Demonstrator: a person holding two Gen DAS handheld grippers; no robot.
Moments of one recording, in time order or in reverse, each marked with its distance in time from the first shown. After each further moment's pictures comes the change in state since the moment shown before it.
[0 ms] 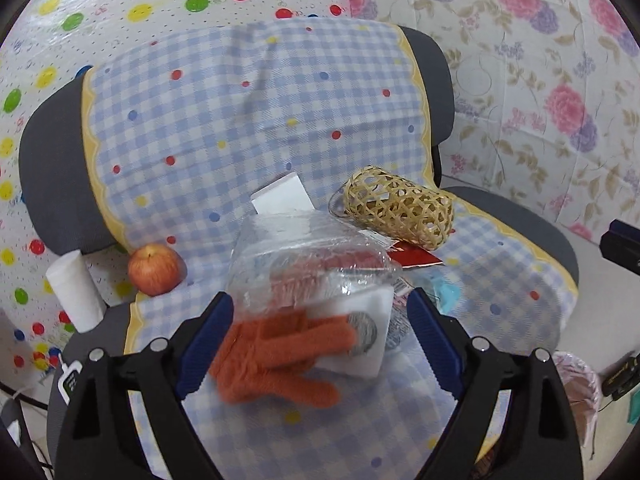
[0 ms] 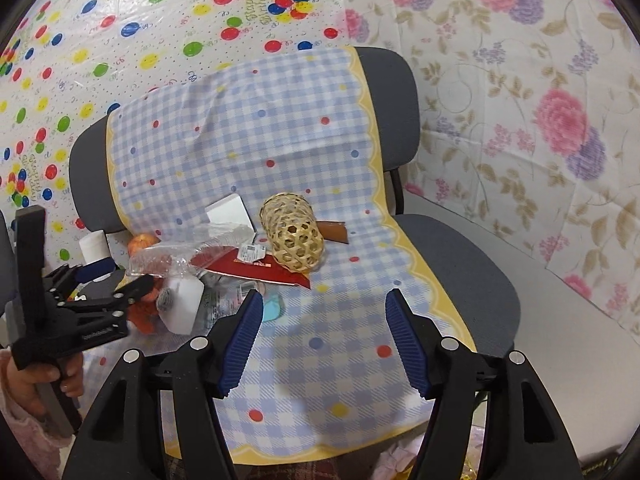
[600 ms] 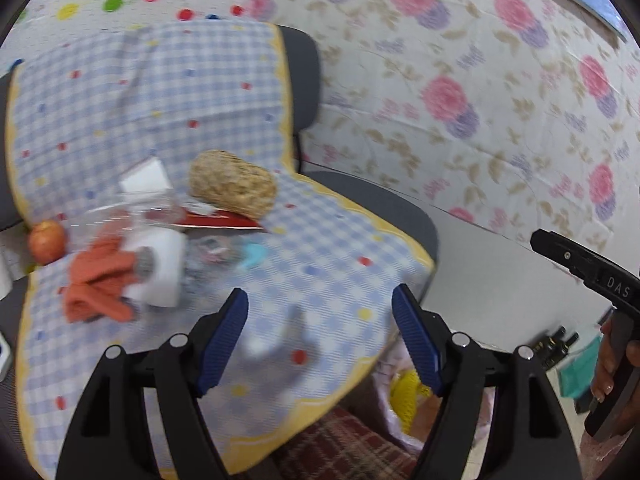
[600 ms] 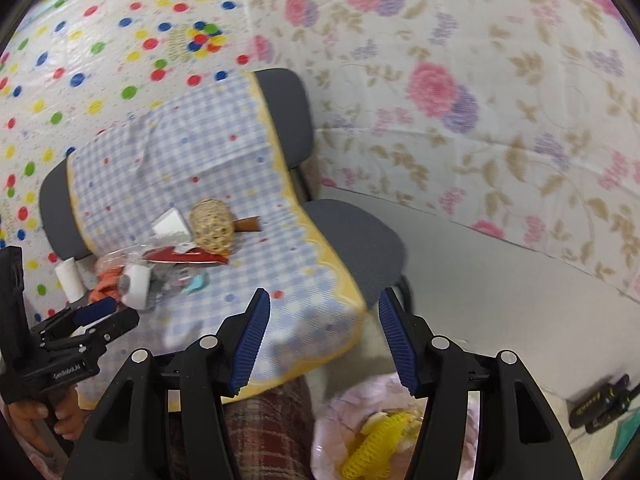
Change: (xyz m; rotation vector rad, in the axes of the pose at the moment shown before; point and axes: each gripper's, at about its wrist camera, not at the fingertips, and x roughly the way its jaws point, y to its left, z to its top) left arm -0.062 -0.091 -0.039 -0.017 -0.007 -0.347; right arm -0.097 -0.078 -0.063 0.166 -0.055 -0.149
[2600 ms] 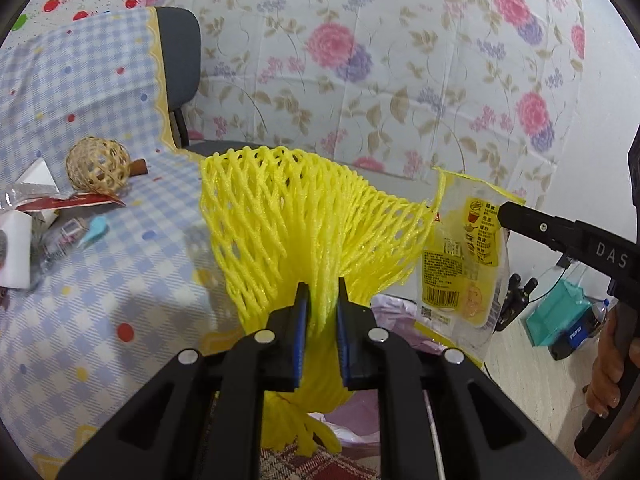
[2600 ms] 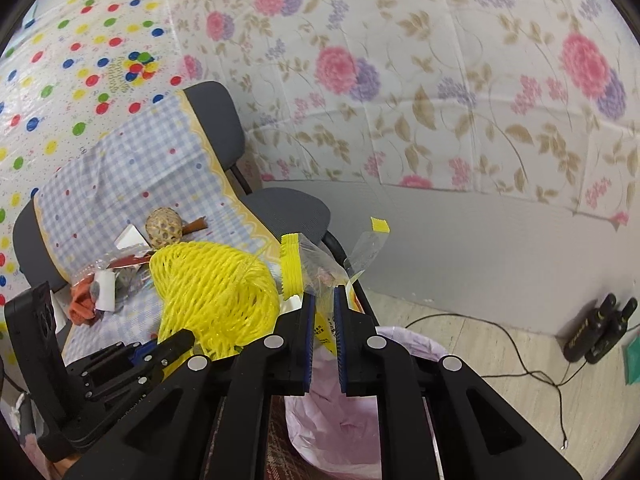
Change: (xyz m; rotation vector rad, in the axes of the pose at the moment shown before) left arm 0.044 -0.119 -0.055 0.175 0.077 -0.251; right arm -0.044 -0.060 -0.067 0.222 -0.016 -0.156
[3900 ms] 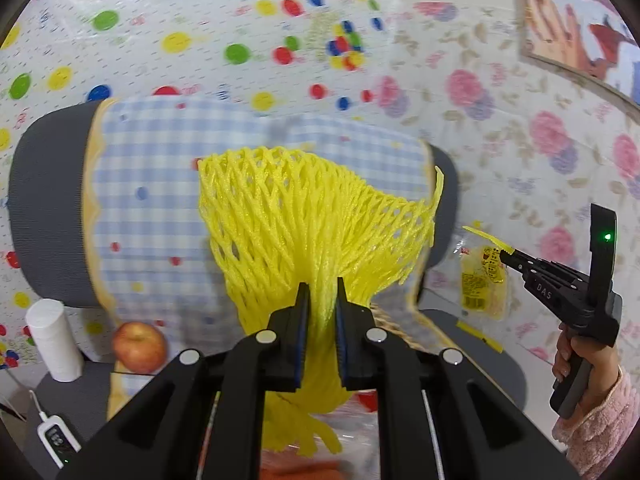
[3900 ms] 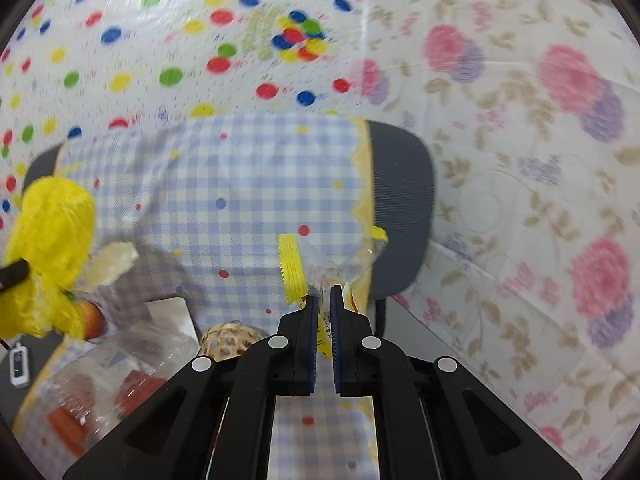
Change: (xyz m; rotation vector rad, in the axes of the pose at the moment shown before) left arm -0.141 0.260 0.141 -0.336 -0.320 0.450; right arm 0.185 0.270 0.198 -0.530 -0.110 0.242
